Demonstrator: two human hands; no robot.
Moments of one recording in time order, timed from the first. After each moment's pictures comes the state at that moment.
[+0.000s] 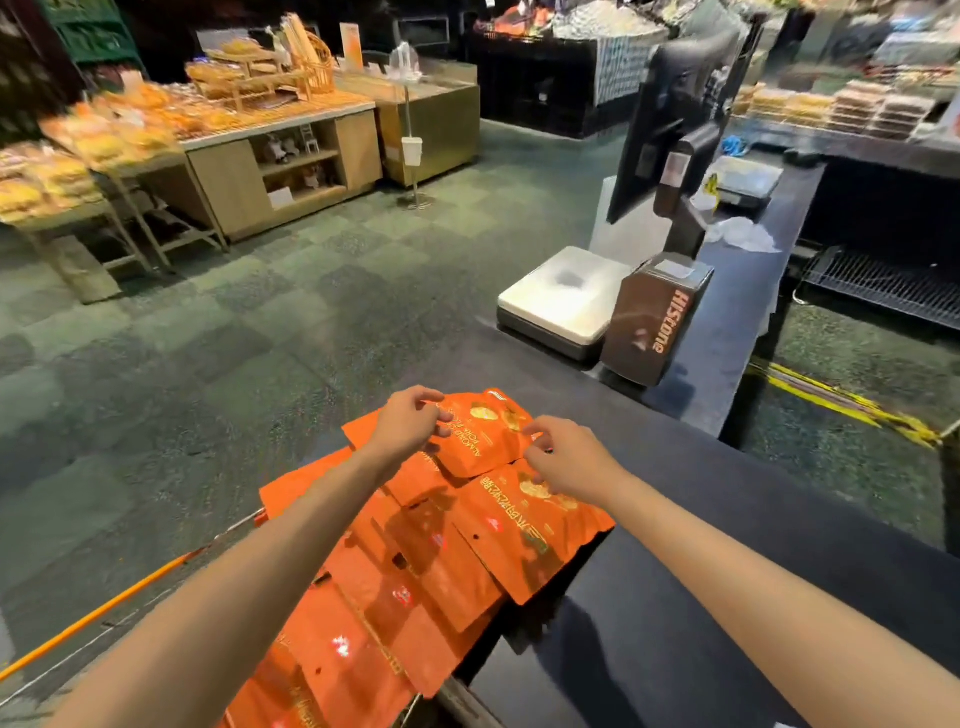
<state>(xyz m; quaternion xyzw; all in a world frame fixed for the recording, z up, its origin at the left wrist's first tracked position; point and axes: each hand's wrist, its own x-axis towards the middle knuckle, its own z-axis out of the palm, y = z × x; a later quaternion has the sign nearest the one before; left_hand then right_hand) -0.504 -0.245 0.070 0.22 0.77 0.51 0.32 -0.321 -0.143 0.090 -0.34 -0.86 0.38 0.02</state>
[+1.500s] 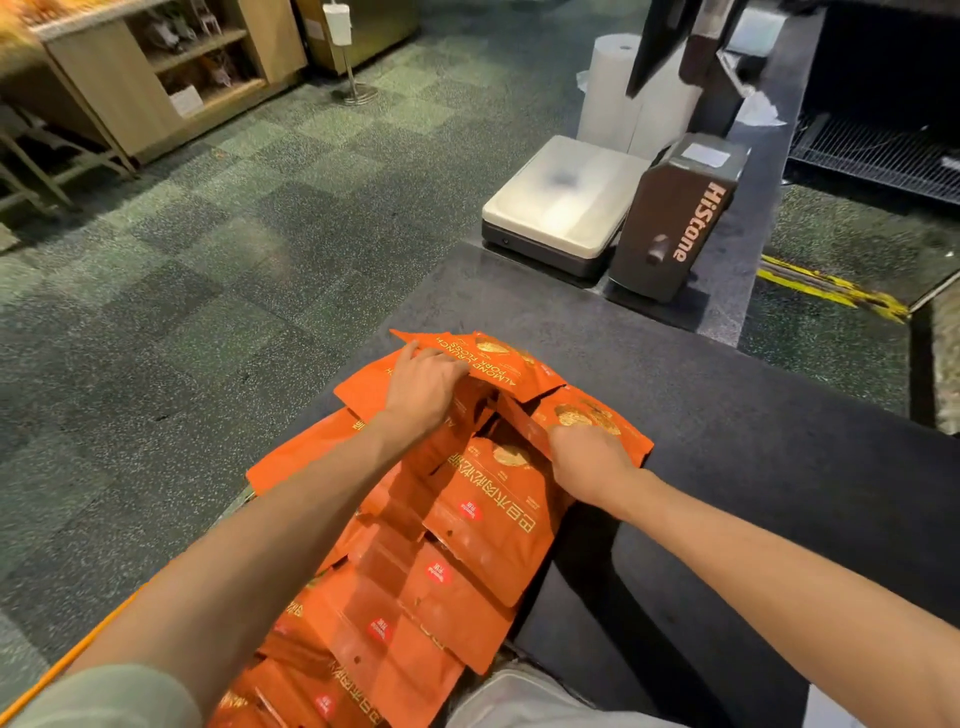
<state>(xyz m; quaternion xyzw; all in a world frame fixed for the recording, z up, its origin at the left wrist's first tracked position) -0.570 -0.205 -0.020 0.62 0.79 0.01 -0.03 -0.352 -0.151 0.002 -0.36 -0.92 0.11 -0.15</state>
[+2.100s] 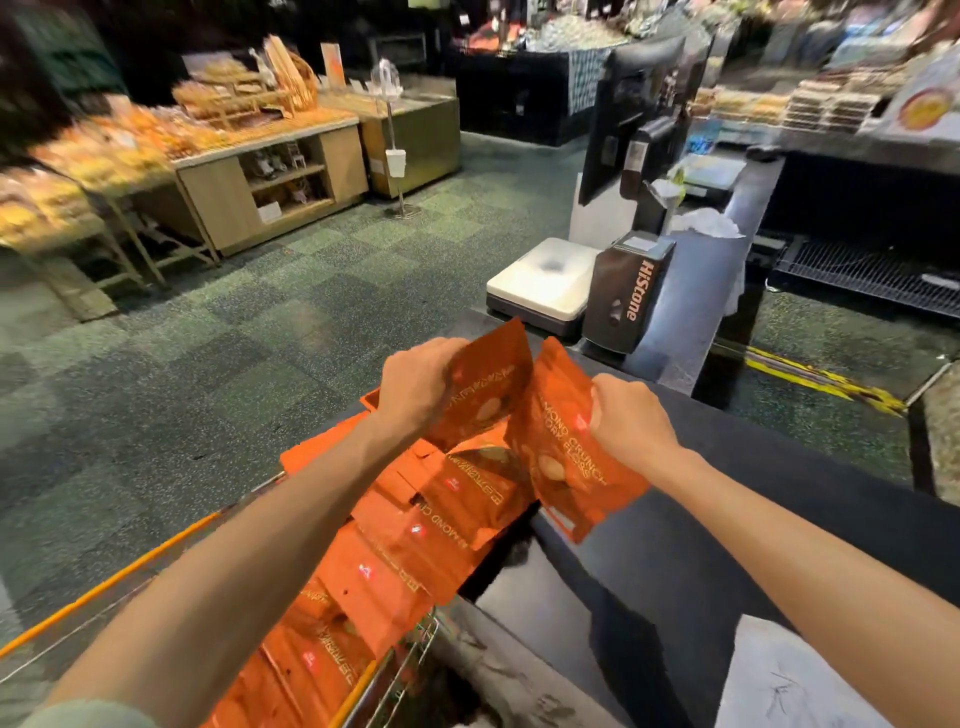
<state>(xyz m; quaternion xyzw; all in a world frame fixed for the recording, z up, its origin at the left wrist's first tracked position) -0.454 -0.296 0.106 0.55 0.78 0.25 -0.15 -0.232 -0.174 0.106 -0.40 -0.90 0.14 0.14</state>
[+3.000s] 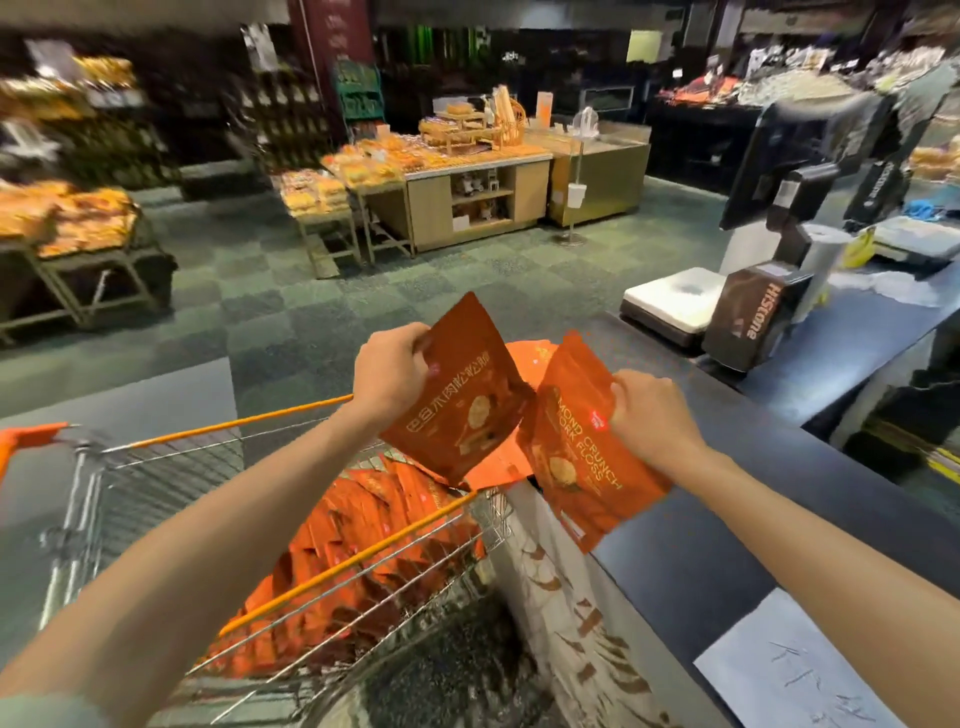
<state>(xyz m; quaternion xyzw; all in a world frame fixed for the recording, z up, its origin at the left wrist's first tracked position) -0.307 -0.579 0.167 0.26 0.89 0.34 -0.18 -0.139 -0.345 0.149 -0.20 -0.94 0.17 0.20</state>
